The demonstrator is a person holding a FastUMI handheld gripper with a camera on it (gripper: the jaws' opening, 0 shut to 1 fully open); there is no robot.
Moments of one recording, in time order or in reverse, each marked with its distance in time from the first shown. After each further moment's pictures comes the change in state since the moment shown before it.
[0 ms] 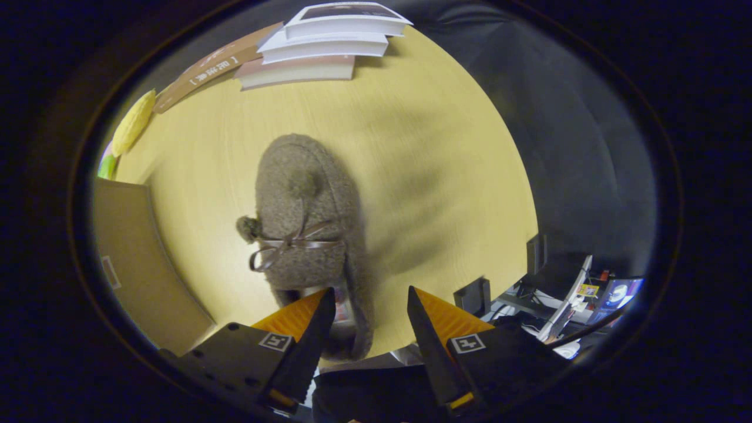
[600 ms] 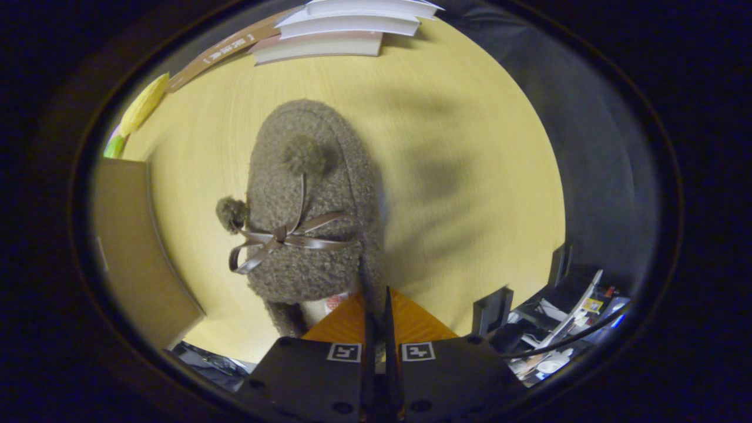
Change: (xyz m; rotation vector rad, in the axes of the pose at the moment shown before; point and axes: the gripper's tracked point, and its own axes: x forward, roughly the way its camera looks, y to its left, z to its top) arm 0.026 0.017 -0.009 -0.112 0.040 0.052
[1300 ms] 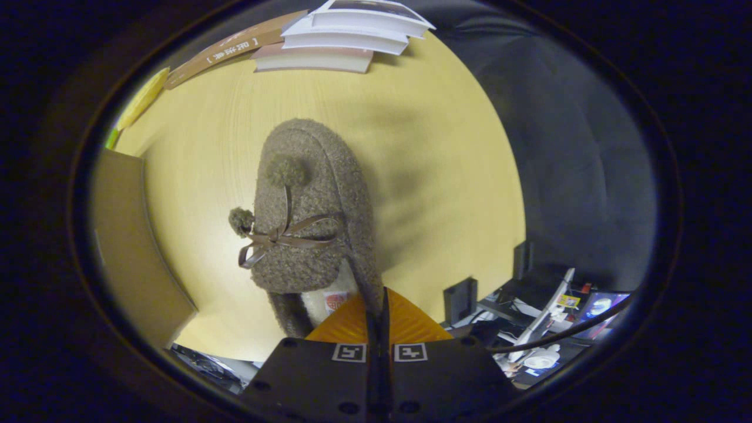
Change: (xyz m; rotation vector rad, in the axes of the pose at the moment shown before) arm -0.053 -0.022 -0.004 0.022 -0.055 -0.173
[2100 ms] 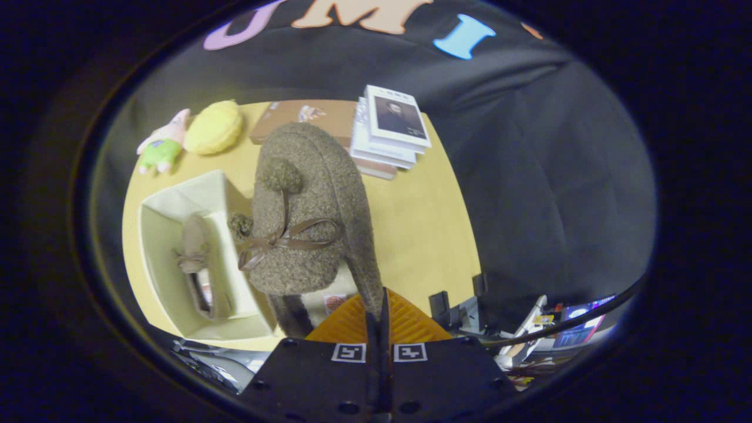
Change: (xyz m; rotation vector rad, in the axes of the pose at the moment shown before) arm -0.241 0.081 0.023 -0.049 -0.350 0.027
